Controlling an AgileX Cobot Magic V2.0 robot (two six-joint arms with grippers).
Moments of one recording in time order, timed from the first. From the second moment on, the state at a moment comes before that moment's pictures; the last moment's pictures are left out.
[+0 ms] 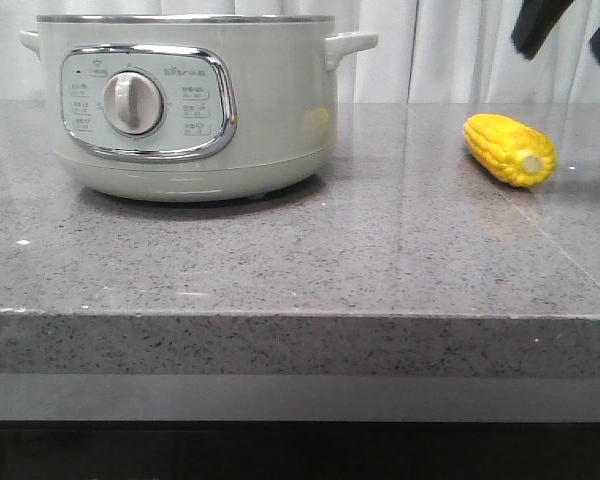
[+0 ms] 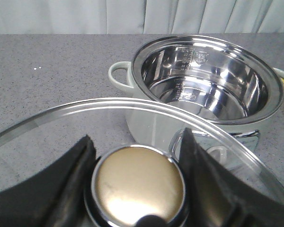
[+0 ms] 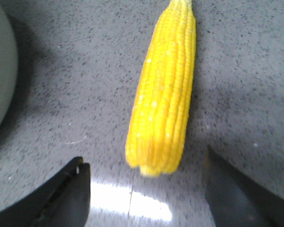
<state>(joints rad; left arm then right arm) -0.29 0.67 -0.91 0.08 0.67 -0.14 0.11 1.55 -1.39 0.19 0.82 0.04</state>
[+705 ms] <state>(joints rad) -0.29 0.67 -0.91 0.08 0.67 -0.14 0.11 1.85 -1.48 0.19 0.80 0.03</state>
